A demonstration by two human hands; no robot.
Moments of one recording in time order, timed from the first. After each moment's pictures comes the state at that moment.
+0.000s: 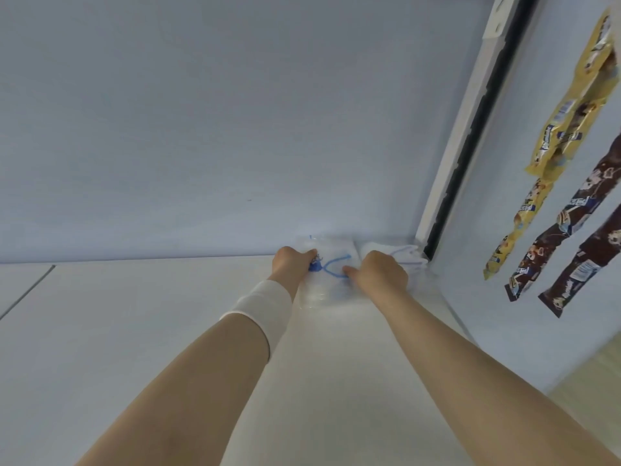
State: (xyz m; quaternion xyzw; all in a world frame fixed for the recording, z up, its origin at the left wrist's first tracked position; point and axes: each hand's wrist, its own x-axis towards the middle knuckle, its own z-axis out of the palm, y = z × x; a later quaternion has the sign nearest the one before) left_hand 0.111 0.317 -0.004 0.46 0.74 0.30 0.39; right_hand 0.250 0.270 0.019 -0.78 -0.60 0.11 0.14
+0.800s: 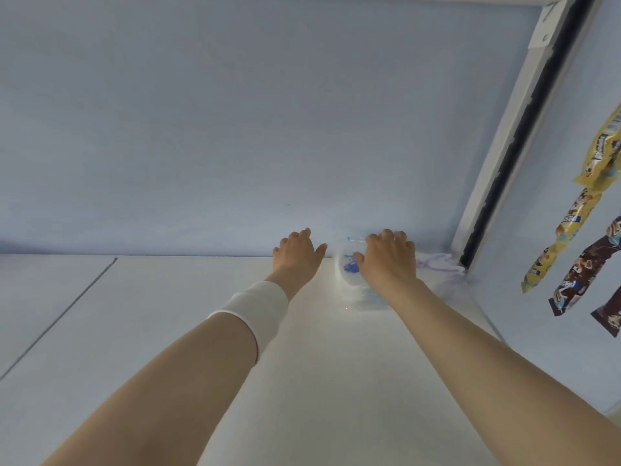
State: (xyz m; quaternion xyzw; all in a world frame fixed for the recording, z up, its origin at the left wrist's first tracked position) left_hand 0.064 0.282 0.024 0.64 0.74 0.19 0.11; right_hand 0.209 0.265 0.046 -0.68 -0.72 -0.08 0.08
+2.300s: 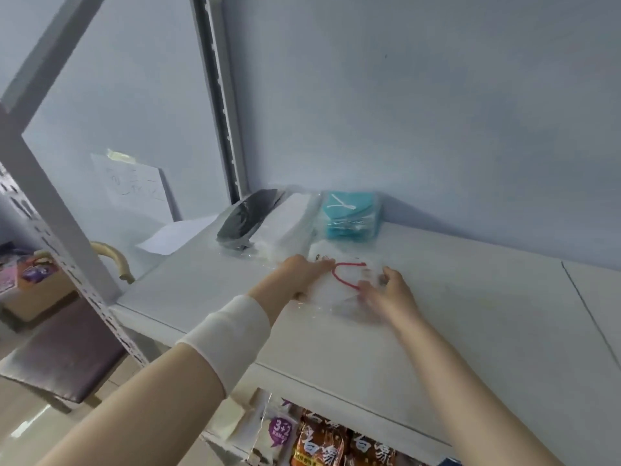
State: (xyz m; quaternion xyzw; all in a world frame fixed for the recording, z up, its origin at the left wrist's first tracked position) left_hand -0.712 0.021 -0.001 0.34 0.82 0.27 0.37; right_hand -0.560 0.064 -0.028 -0.58 -0.66 0.42 0.22
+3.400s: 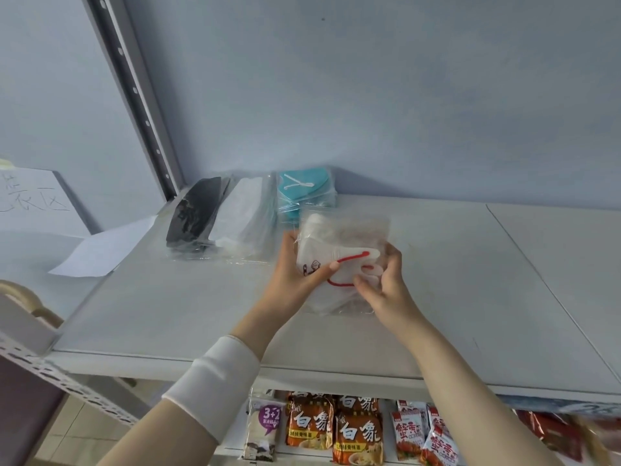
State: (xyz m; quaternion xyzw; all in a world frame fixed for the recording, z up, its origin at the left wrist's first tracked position) left_hand -0.701 -0.015 -0.023 0.55 0.50 0.55 0.38; right_hand -0.539 0.008 -0.036 -0.44 -0.64 0.47 0.42
